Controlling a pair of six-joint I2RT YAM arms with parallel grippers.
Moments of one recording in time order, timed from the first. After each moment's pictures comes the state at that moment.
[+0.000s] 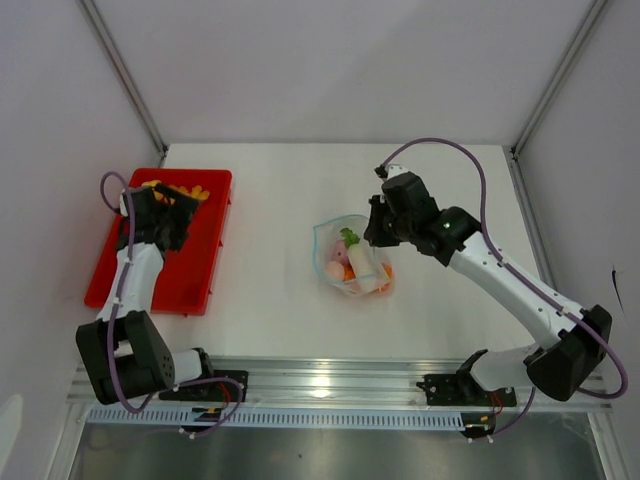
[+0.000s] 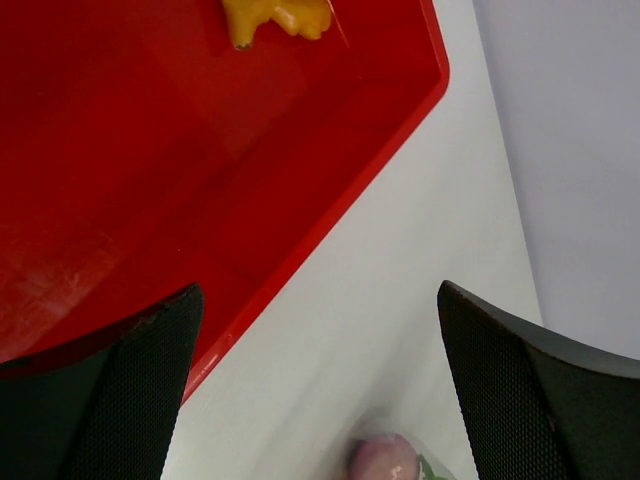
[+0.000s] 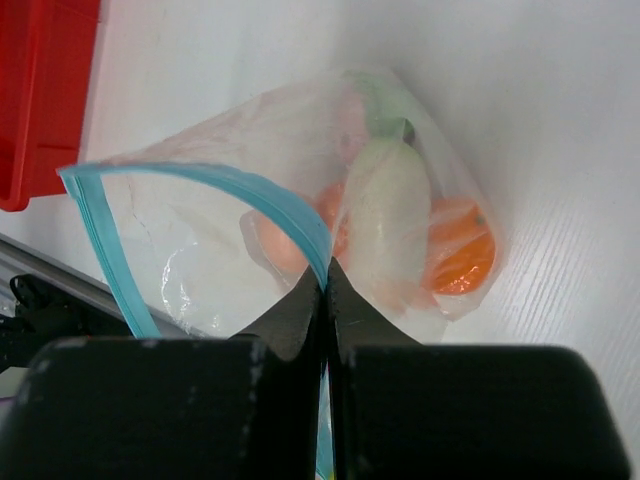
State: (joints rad) left arm 0.27 1.26 0.88 -0.27 0.13 -0.93; right arm 0.71 1.32 1.33 -0.71 0.08 0.50
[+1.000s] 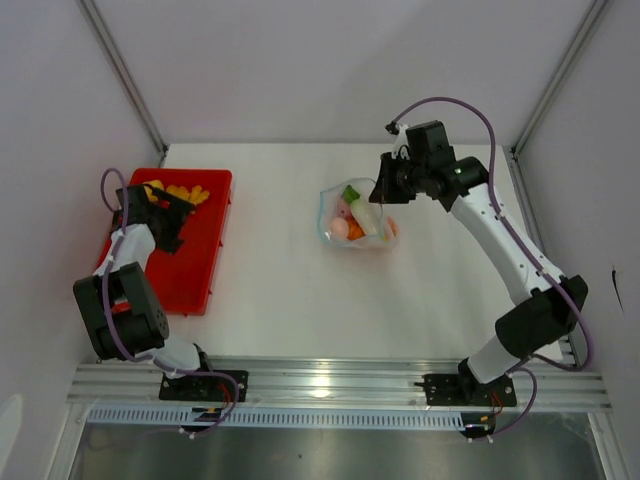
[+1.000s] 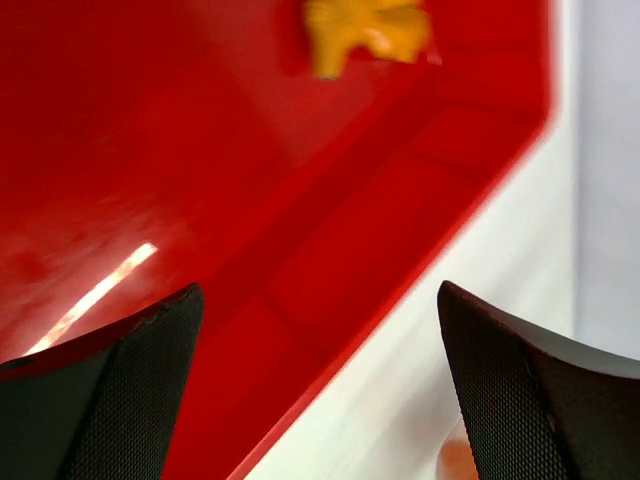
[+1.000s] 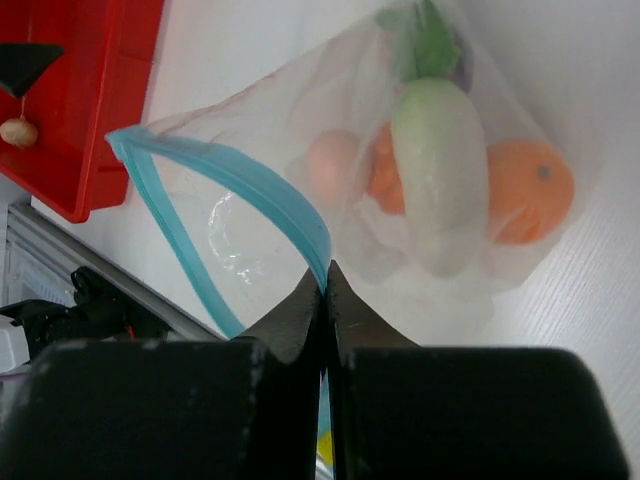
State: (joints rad) left arm 0.37 1.52 0.96 -0.24 0.24 -0.86; right arm 0.46 1.57 1.68 -0.80 -0.24 0.34
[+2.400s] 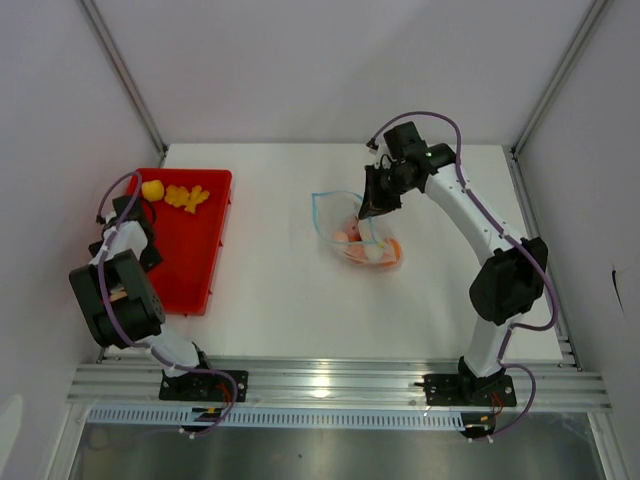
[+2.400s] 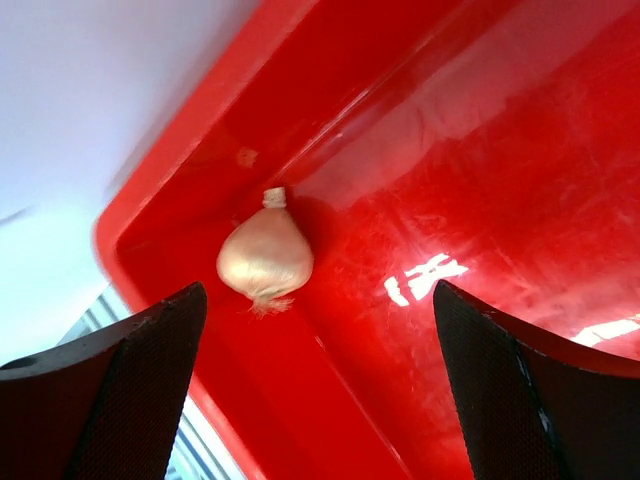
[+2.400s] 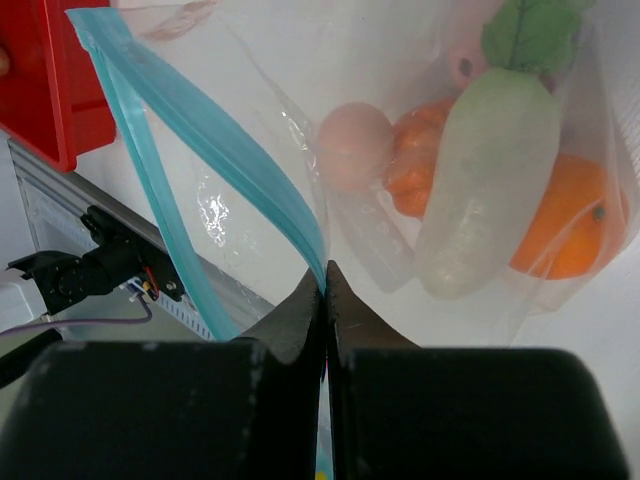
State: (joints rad) left arm 0.44 1.60 1.04 -0.60 -0.61 -0.18; right arm 0.44 1.84 1.83 -1.01 -0.40 0.35
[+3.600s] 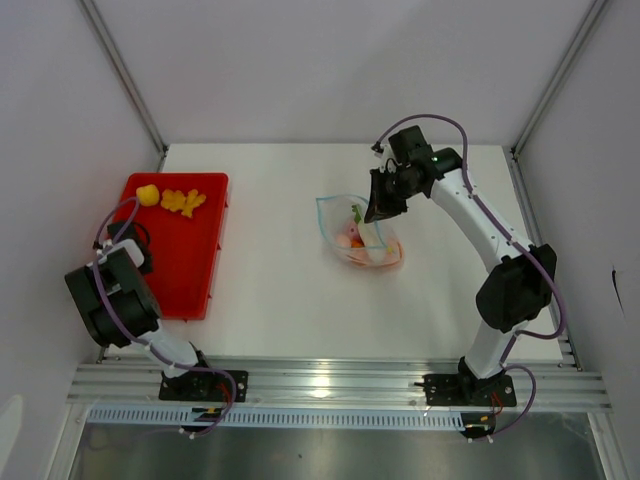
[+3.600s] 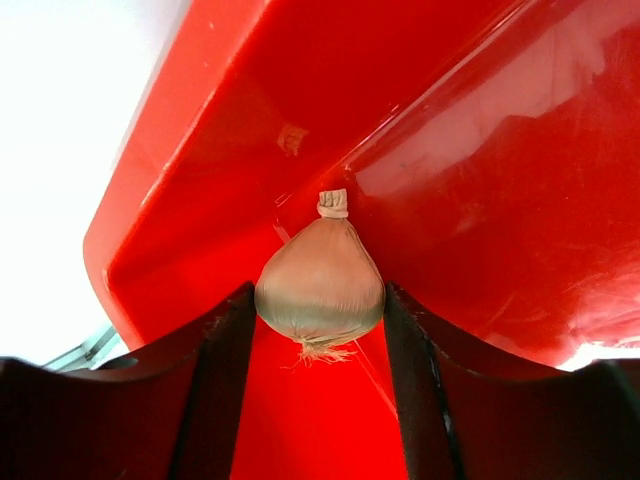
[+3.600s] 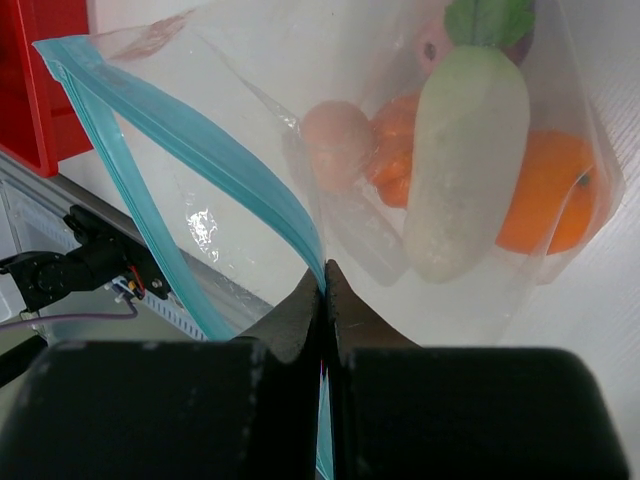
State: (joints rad) left arm 0.56 1.64 0.86 -0.45 -0.68 -0.04; right arm 0.44 1.77 1.77 -1.00 -0.36 0.33
